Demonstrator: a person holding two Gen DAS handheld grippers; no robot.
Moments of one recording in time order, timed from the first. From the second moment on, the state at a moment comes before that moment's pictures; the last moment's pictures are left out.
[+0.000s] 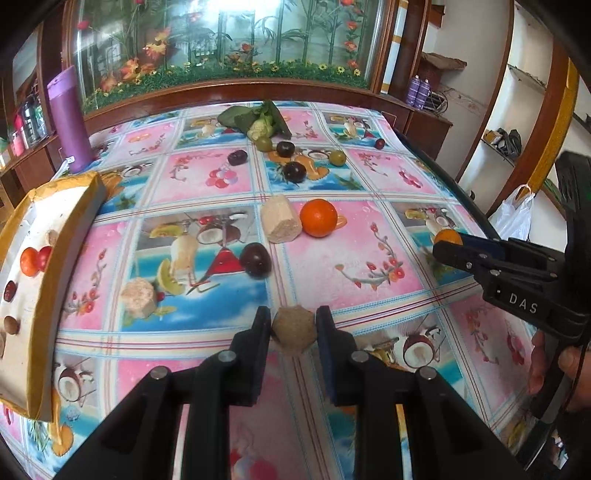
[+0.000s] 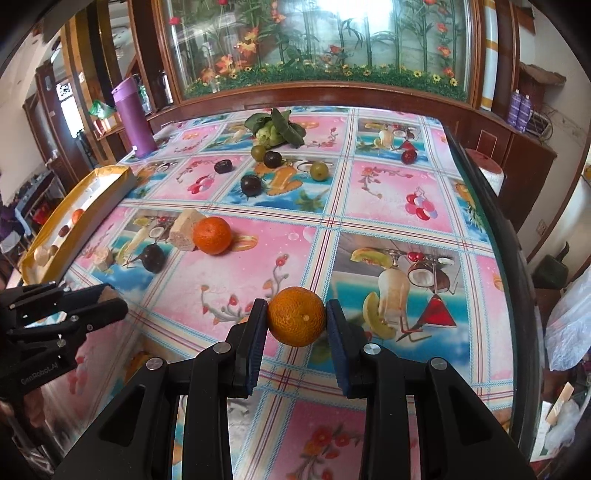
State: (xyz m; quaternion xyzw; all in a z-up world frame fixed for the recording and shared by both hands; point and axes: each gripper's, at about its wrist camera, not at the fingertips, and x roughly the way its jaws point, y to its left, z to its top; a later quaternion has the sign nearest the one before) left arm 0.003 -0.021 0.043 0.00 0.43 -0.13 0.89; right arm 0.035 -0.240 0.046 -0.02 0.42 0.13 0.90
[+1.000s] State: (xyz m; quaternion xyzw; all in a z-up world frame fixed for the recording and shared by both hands) left arm -0.038 0.166 0.067 -0.08 0.41 -0.01 0.91; right arm 0.000 -0.060 0.060 -0.09 0.42 0.23 0.88
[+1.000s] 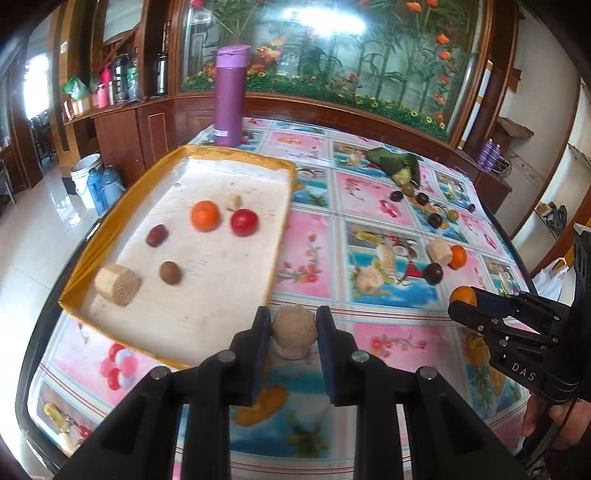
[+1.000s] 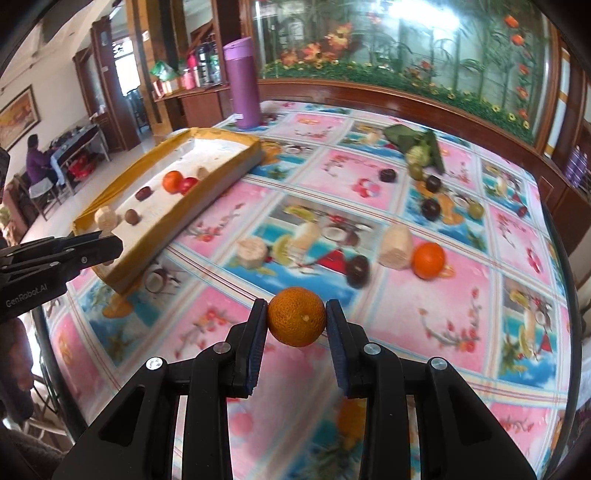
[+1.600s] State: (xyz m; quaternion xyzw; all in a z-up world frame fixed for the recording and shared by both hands) left arm -0.026 0.267 0.057 -0.10 0.41 0.06 0.90; right arm 0.042 0.065 0.079 -0.12 0.39 0.31 0.86
